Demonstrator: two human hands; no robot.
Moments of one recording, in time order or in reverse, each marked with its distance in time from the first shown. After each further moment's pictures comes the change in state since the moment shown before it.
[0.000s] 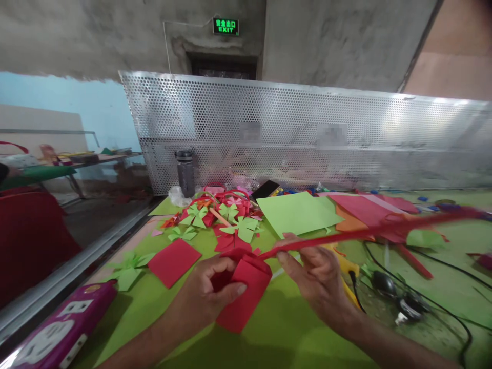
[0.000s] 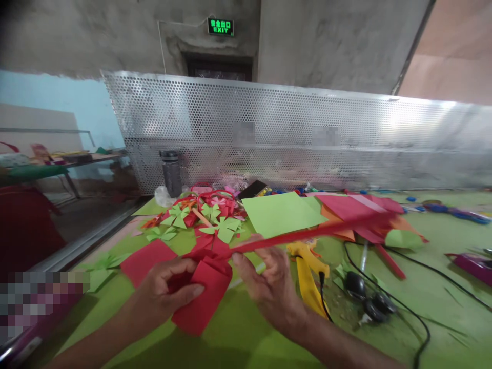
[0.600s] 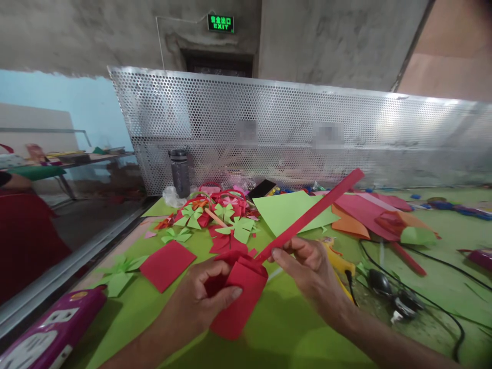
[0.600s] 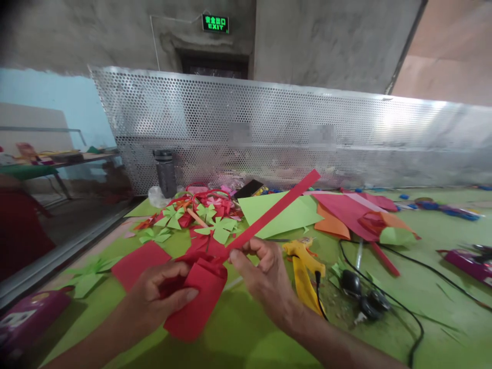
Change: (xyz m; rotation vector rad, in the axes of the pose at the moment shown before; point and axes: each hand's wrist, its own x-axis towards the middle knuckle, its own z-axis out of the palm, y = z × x) left_hand -0.002 -0.004 0.000 0.102 0.014 0.002; right_hand 0.013 -0.012 -0.002 0.157 -0.140 0.282
